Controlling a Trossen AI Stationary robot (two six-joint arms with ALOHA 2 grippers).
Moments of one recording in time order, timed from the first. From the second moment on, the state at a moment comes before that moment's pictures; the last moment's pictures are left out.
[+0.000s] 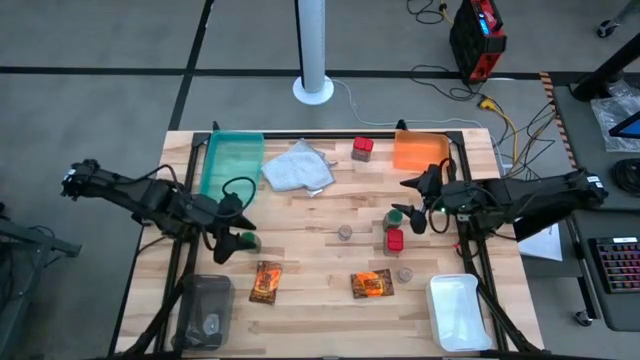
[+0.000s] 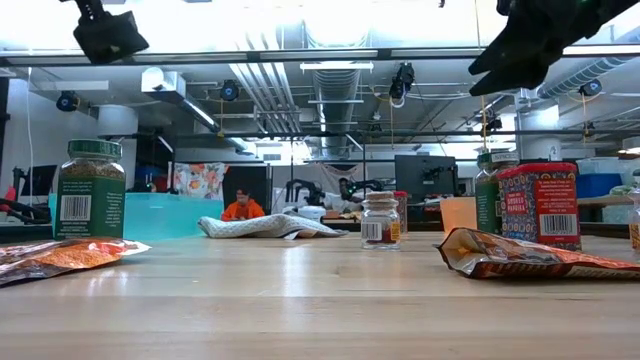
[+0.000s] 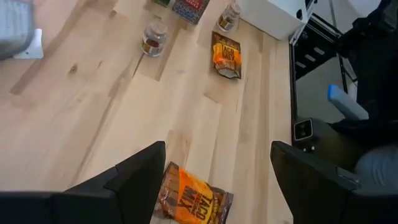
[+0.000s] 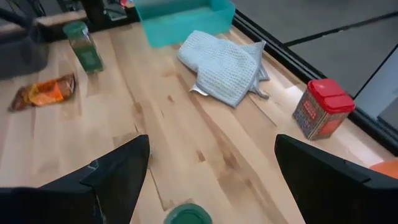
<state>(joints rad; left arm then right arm) -0.31 0.85 0.87 -0.68 -0.09 -0.68 0.11 0.74 0.63 -0.44 0.42 0.29</state>
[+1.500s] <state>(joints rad) -0.62 1.62 1.39 -1.14 -0.11 -1.45 0.11 0.75 0.63 -0.38 0.24 0.33</state>
